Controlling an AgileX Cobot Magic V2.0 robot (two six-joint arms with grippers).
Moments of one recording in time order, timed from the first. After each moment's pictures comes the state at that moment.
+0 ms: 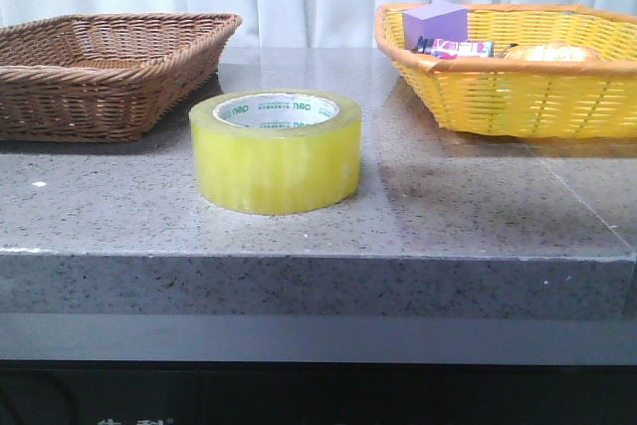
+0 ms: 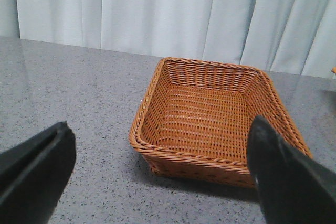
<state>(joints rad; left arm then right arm) 0.02 0.31 -0.50 -0.04 0.37 -0.06 0.67 1.30 -1.24 0.32 0.53 -0.20</state>
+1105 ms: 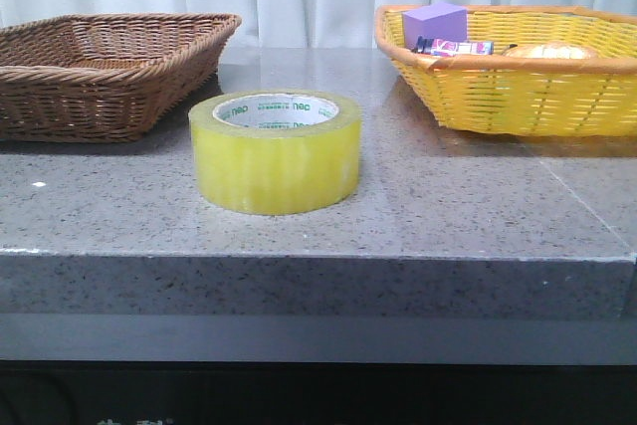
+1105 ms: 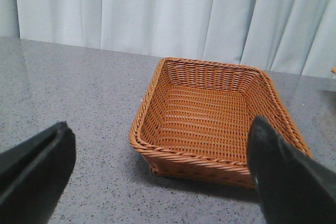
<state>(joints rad) 0.02 0.31 -0.50 -0.04 0.37 -0.06 0.18 0.31 -0.46 0.27 0.38 -0.19</state>
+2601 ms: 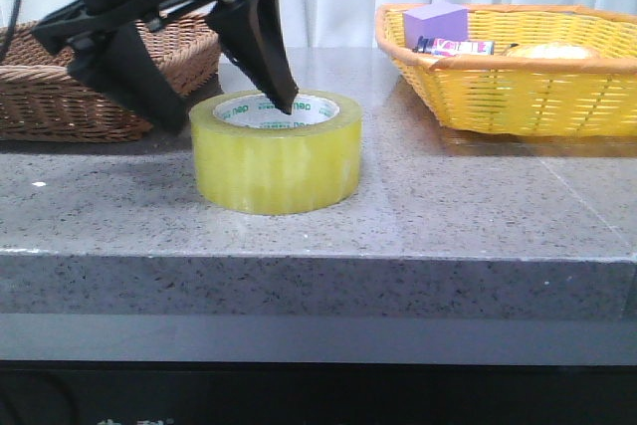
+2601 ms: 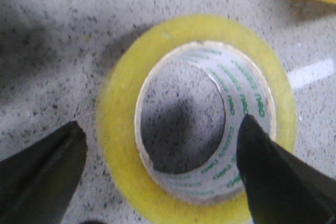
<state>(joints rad) -0.59 1.58 -1.22 -0.30 0.76 -0.13 0.18 0.28 -0.40 0.27 0.31 -0.19</state>
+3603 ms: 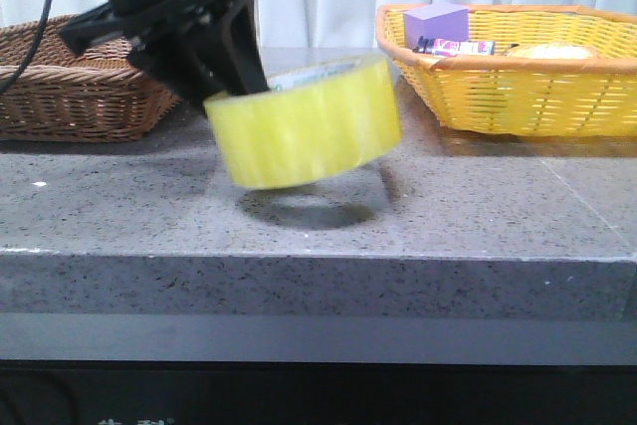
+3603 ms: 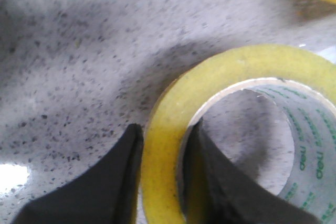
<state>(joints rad) -0.59 1.63 -1.33 -0.29 0.85 -0.14 0.18 0.28 -0.40 0.27 0.31 -0.19</state>
